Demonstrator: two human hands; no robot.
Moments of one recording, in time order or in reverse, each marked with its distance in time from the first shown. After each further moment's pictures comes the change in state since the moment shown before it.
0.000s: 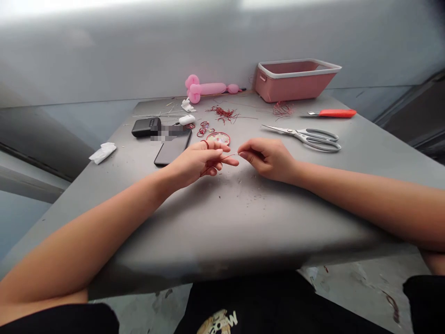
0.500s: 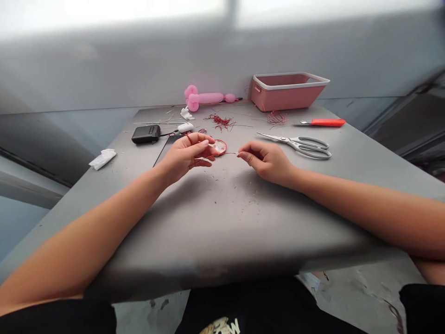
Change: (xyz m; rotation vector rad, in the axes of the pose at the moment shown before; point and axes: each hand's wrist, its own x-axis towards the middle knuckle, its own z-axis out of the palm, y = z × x) left_hand 0.005 0.007 -0.021 0.024 0.127 0.234; right_hand 0.003 -0.008 -0.011 0.268 -0.040 0.378
